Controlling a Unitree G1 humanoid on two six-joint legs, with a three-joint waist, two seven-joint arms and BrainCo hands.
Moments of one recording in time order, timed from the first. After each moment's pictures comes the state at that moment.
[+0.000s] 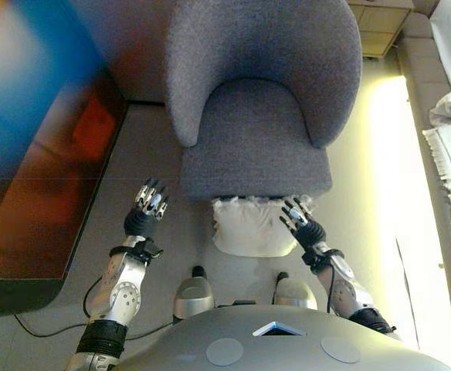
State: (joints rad) left arm 0.30 0.32 -0.10 0.16 -0.88 -0.12 -0.16; right arm 0.20 -0.26 0.25 0.40 0.84 -0.05 0.17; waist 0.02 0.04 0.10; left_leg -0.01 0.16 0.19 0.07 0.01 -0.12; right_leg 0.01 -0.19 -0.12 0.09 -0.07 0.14
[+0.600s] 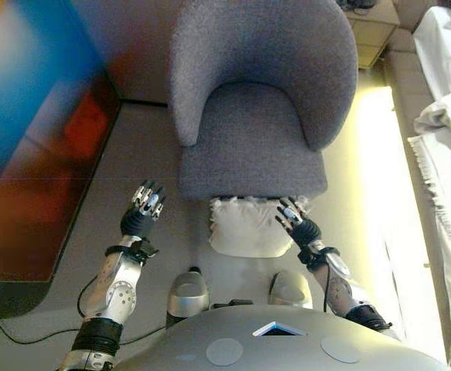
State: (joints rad) left arm 0.27 0.38 -0.09 0.21 -0.87 -0.12 -0.16; right arm 0.16 -0.24 0.29 0.40 0.82 -0.04 0.16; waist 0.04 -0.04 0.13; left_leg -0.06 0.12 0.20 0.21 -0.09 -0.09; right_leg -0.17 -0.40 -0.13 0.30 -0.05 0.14
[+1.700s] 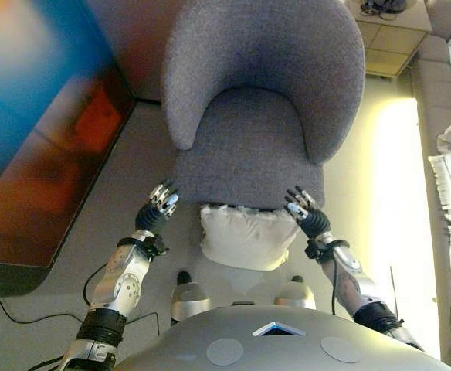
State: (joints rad) left arm 0.23 0.37 -0.15 0.13 -0.85 0.03 -0.26; right arm 0.16 -0.34 0.28 0.23 0.89 -0.07 0.24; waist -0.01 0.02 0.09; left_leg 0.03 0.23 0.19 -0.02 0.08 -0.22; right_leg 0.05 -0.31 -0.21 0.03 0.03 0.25
